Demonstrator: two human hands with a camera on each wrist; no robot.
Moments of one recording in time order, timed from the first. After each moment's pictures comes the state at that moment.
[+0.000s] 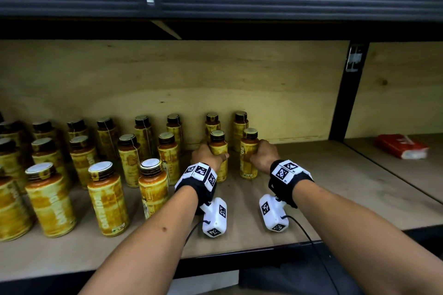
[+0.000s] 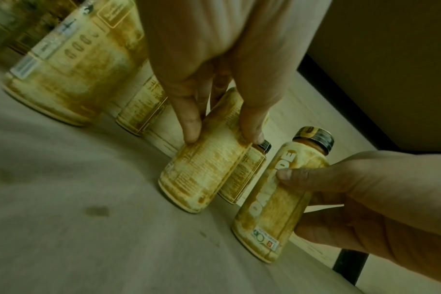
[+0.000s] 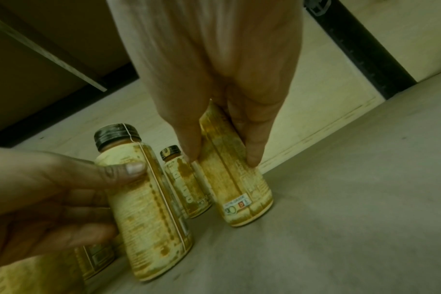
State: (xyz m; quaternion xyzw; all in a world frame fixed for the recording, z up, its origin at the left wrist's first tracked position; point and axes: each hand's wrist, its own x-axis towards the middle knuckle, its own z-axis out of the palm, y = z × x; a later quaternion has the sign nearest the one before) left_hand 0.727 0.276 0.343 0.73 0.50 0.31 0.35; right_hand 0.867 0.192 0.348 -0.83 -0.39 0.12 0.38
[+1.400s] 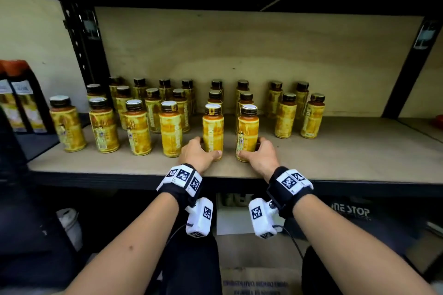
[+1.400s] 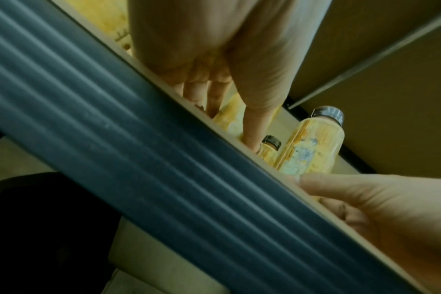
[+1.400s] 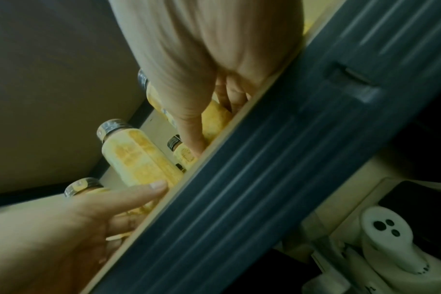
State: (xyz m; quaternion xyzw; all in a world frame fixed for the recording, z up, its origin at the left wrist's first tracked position) left_hand 0.456 0.266 0.276 0.73 0.56 0.30 0.27; right_hand 0.620 0.185 0.273 -0.75 -0.40 0.18 0.50
